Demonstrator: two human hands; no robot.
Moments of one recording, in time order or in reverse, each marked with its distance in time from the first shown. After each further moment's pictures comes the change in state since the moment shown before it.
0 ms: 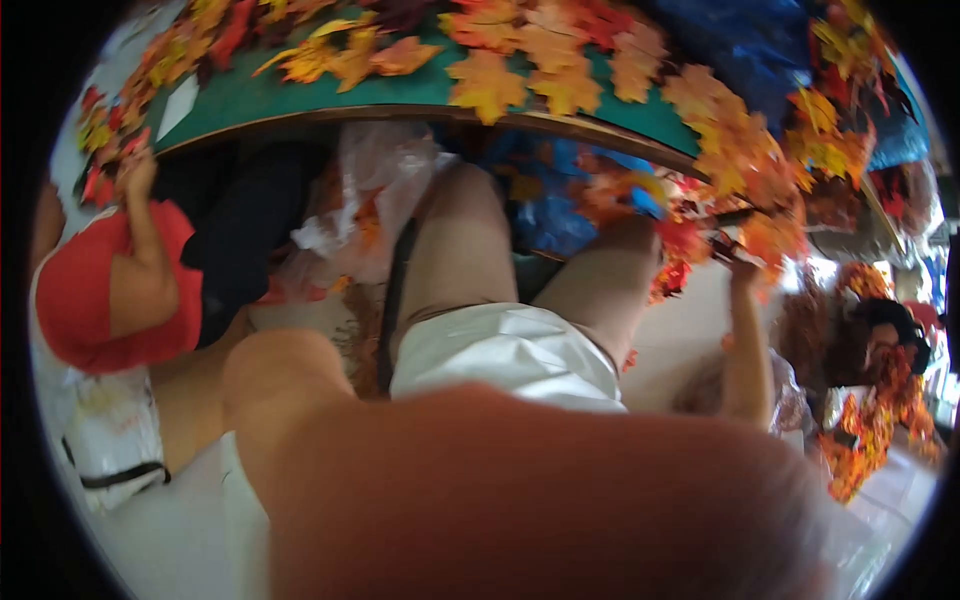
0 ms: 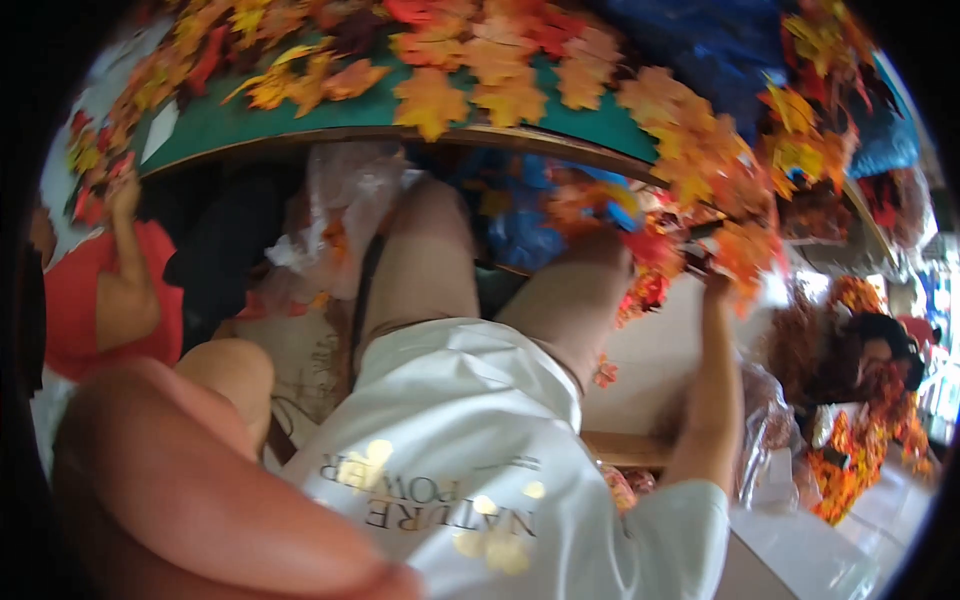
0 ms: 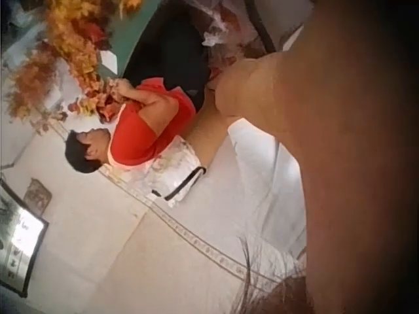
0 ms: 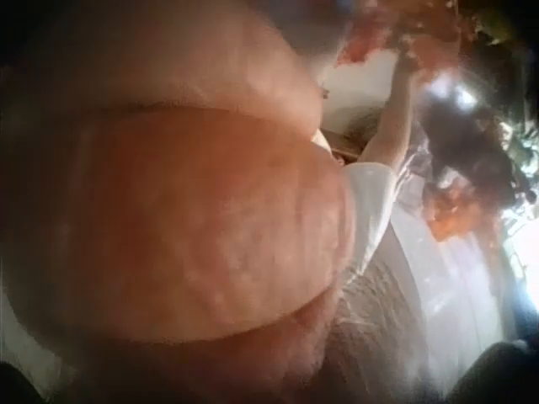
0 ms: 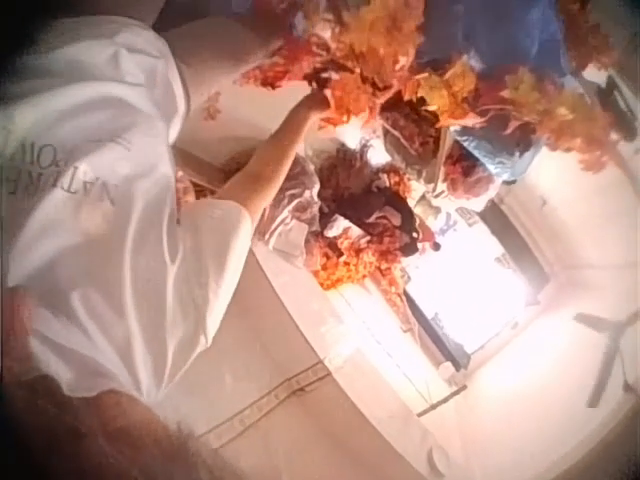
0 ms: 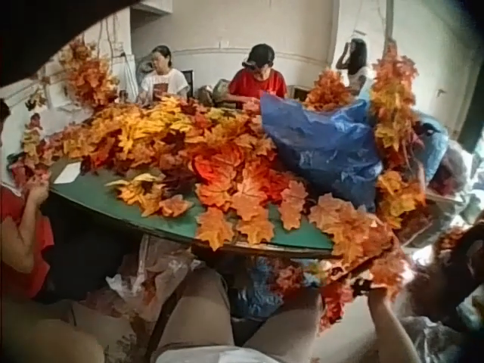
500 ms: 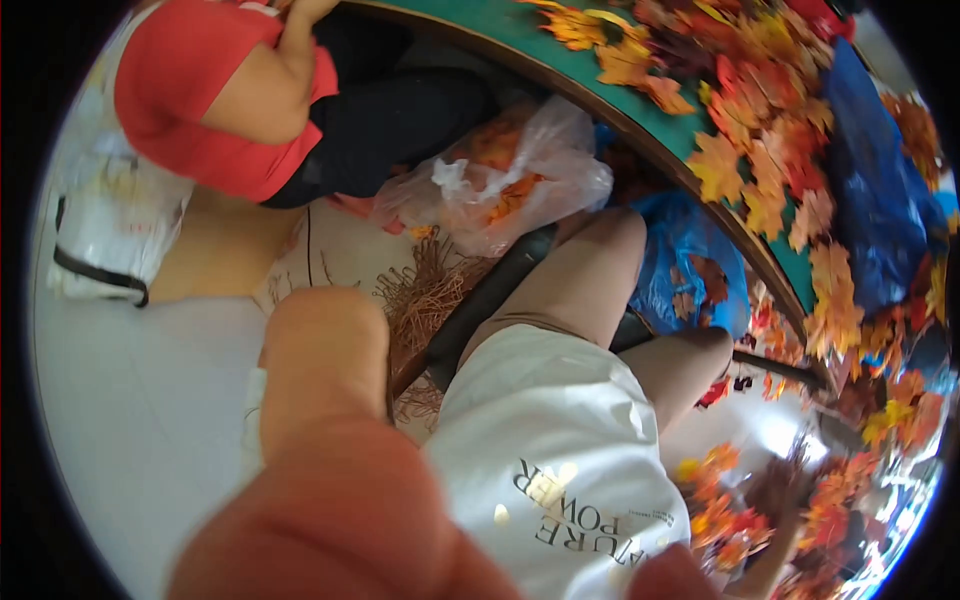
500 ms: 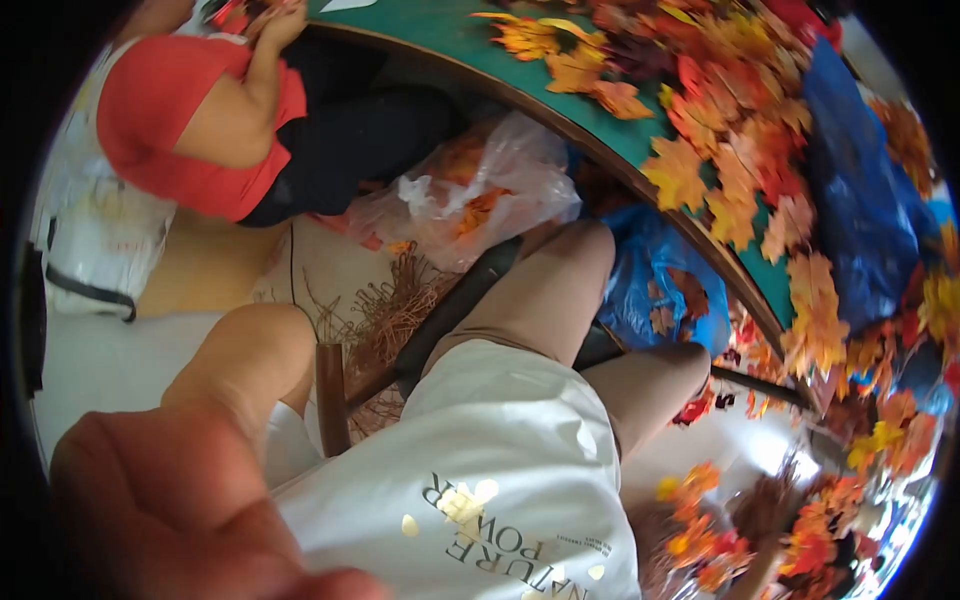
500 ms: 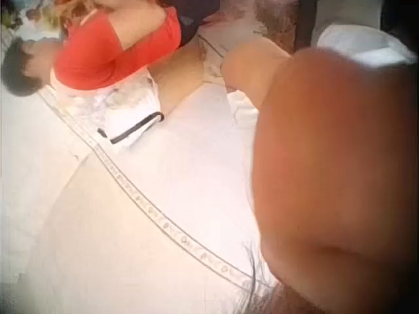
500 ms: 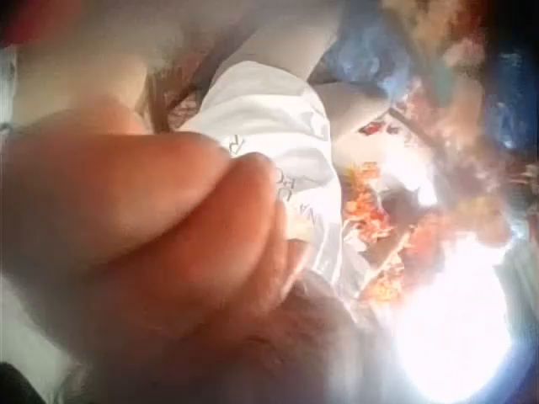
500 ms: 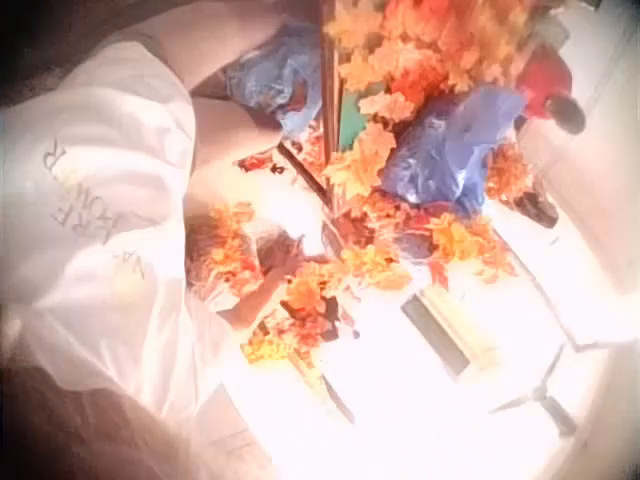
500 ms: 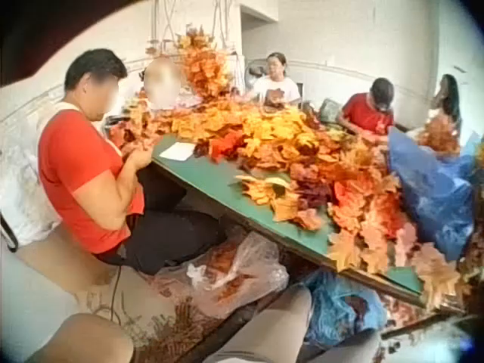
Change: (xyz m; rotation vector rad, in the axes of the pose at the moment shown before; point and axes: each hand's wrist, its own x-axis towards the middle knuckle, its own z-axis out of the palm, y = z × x) left_hand -0.091 0.052 -0.052 0.550 0.227 0.039; right_hand -0.147 -0.041 -0.002 0.681 -0.113 -0.418
